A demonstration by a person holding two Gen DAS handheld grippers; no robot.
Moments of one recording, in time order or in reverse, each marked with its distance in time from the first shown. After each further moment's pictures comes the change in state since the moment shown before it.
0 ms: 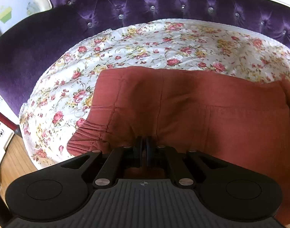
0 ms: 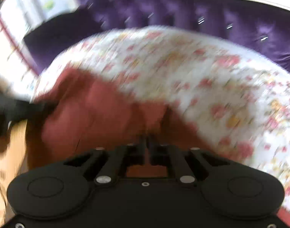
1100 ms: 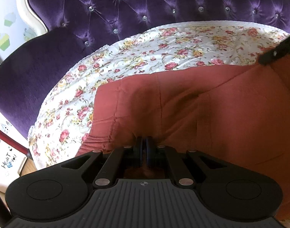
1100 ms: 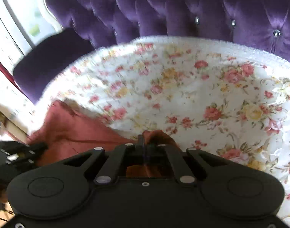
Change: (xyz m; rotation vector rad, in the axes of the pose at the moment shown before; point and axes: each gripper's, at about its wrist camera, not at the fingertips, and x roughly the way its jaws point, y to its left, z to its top) left arm 0.006 -0.010 -0.008 0.149 -0.097 0.086; right arm 0.065 -0.039 0.061 0.146 -0.046 0.053
